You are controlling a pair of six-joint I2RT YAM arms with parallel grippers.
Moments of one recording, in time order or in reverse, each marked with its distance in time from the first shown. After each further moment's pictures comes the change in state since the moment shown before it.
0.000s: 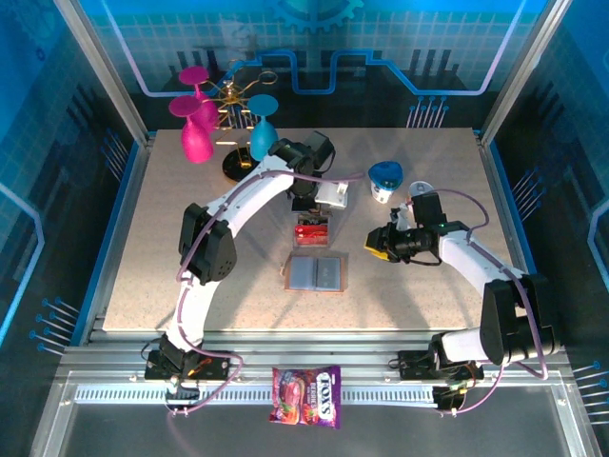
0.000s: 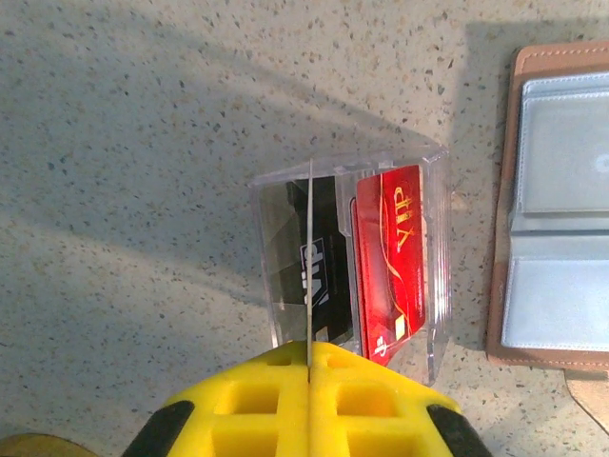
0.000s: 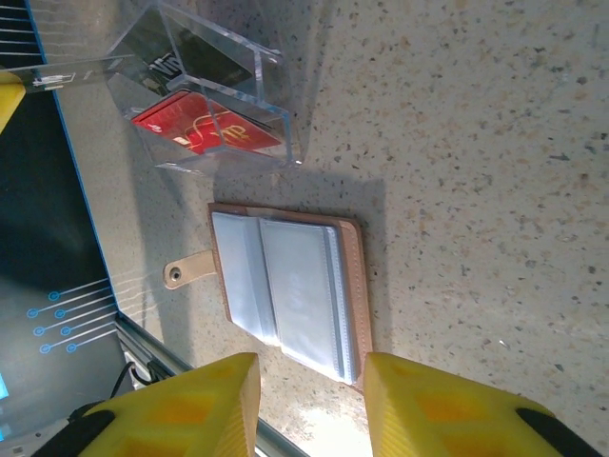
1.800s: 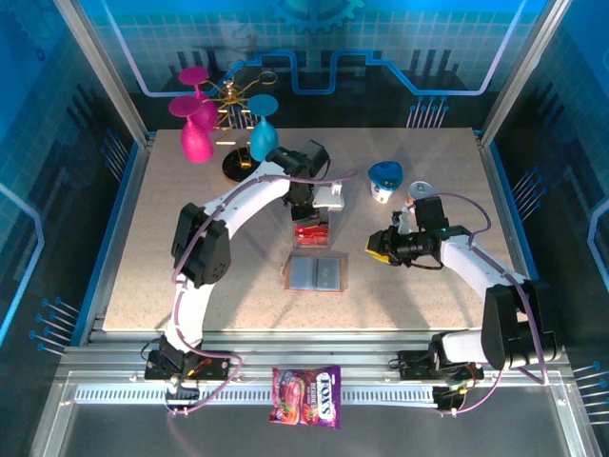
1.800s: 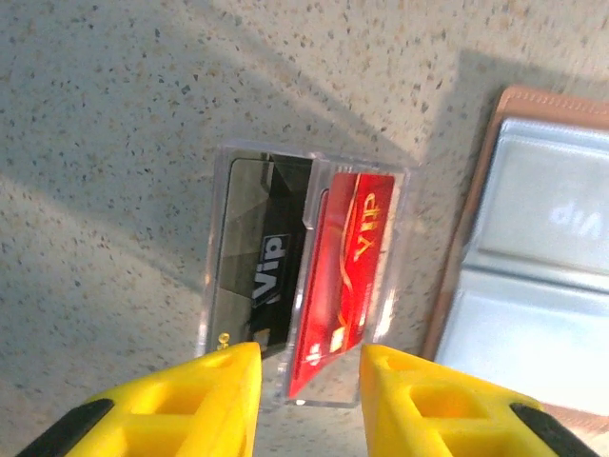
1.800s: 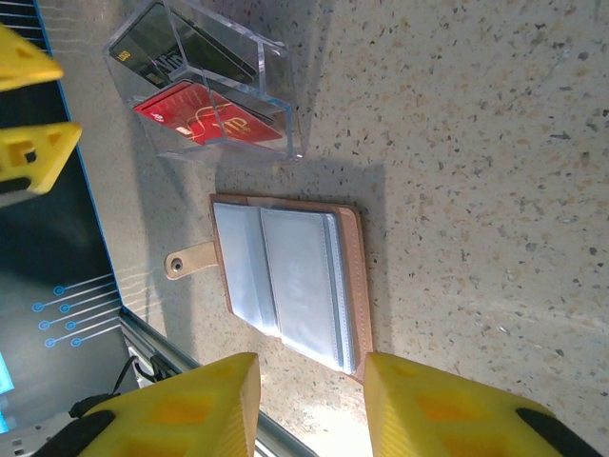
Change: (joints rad) left arm 0.003 -0.117 -0.225 0.124 0.045 -0.274; right arm -0.004 -0.030 -0.030 0.012 -0.015 0.001
